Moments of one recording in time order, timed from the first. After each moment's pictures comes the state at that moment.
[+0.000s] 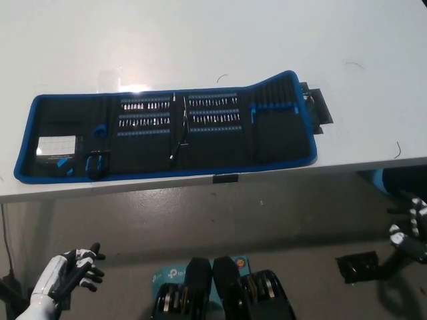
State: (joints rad) left_arm -0.01 0.27 0.05 0.01 -0.01 0.33 -0.10; right_arm -0.15 -0.36 0.04 0.10 -0.12 0.16 0.06
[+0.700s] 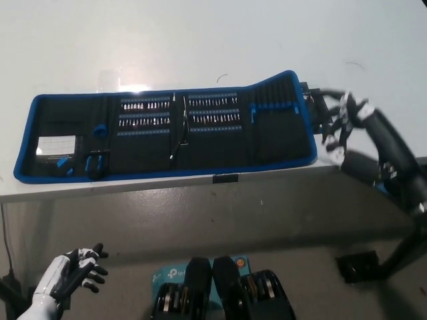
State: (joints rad) left_arm -0.01 0.27 0.05 0.01 -0.01 0.34 -0.11; right_arm -0.44 -0.35 0.13 -0.19 -0.15 0.09 0.17
